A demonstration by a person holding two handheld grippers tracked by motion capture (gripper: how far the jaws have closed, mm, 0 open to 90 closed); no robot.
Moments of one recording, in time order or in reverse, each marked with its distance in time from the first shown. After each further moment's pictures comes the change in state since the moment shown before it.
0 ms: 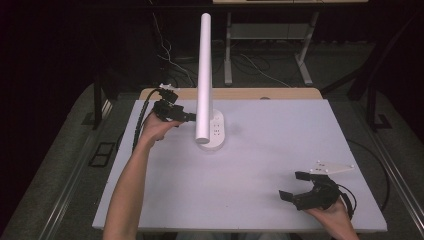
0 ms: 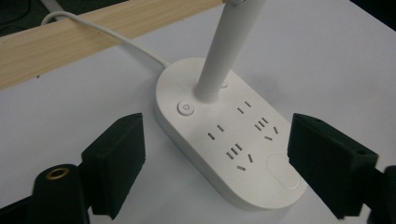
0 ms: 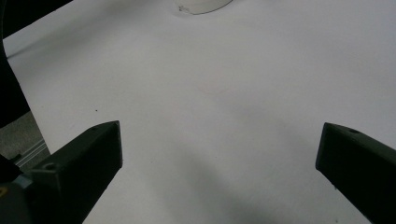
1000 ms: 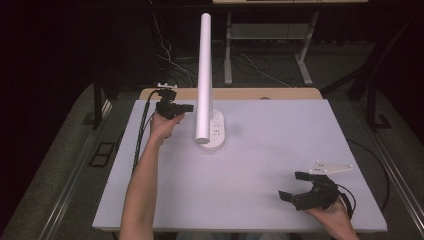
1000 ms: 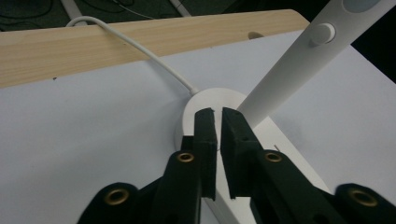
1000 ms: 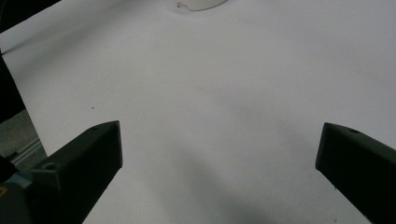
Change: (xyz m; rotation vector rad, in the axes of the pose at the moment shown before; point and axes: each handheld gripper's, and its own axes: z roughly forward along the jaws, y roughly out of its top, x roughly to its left) left arm 0.023 -0.005 0.026 -0.131 0.026 -0.182; right arm 0.000 -0.001 0.002 0.007 -0.010 -0.005
